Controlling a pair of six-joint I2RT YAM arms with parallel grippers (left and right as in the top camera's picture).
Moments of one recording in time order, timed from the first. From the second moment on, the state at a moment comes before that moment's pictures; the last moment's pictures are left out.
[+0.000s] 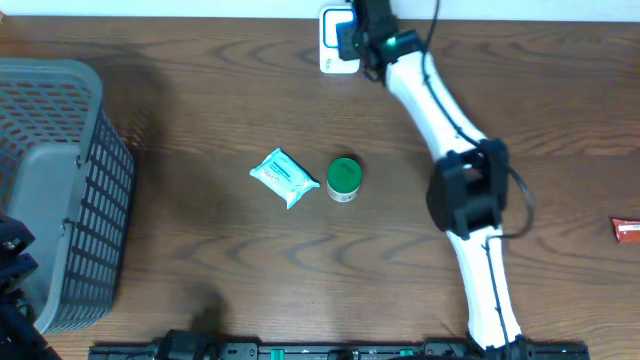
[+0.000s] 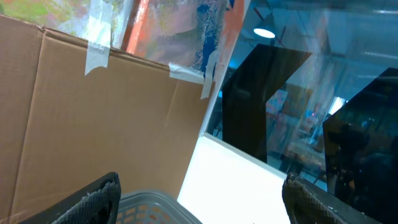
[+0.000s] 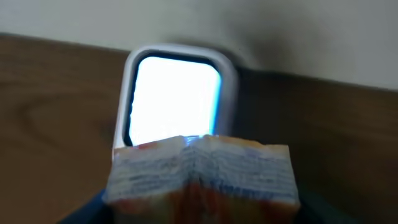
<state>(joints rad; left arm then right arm) -0.18 0.56 1.35 -0.38 -0.85 -0.04 0.36 2.49 2.38 -0.64 0.11 0.15</state>
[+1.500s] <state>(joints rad) -0.18 0.55 1.35 -0.37 -0.85 -0.15 -0.59 2.09 2.41 -1.51 -0.20 0.27</state>
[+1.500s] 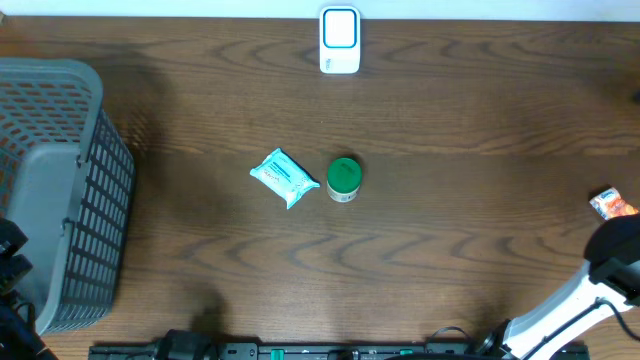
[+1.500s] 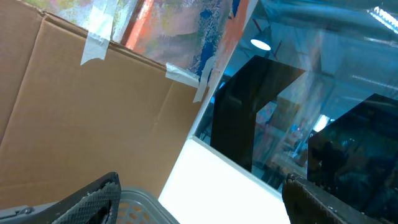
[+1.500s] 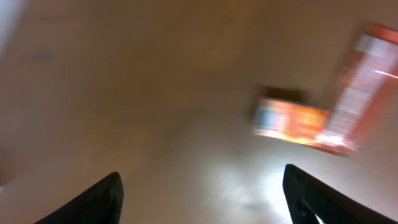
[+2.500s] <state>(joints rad) -0.18 0.55 1.35 -0.37 -0.85 -0.15 0.55 2.23 2.11 -1.45 -0.12 0.42</state>
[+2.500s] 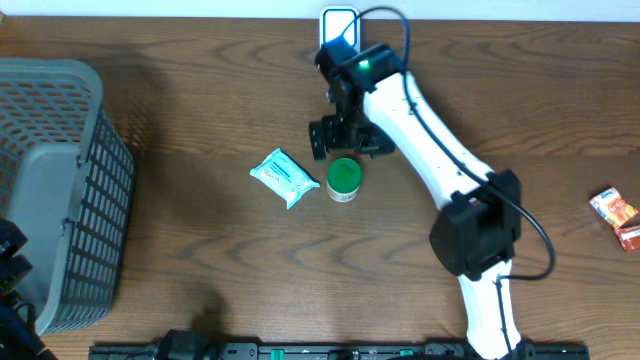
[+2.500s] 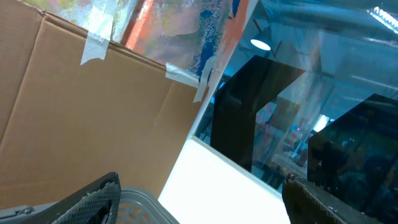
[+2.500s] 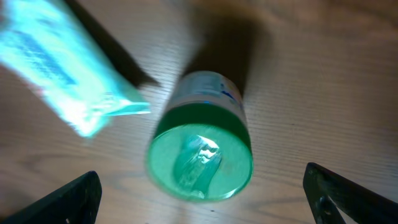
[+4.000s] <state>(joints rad) -0.18 0.55 1.35 -0.37 -0.85 -0.15 0.57 2.29 2.03 -1.55 -0.12 0.38</state>
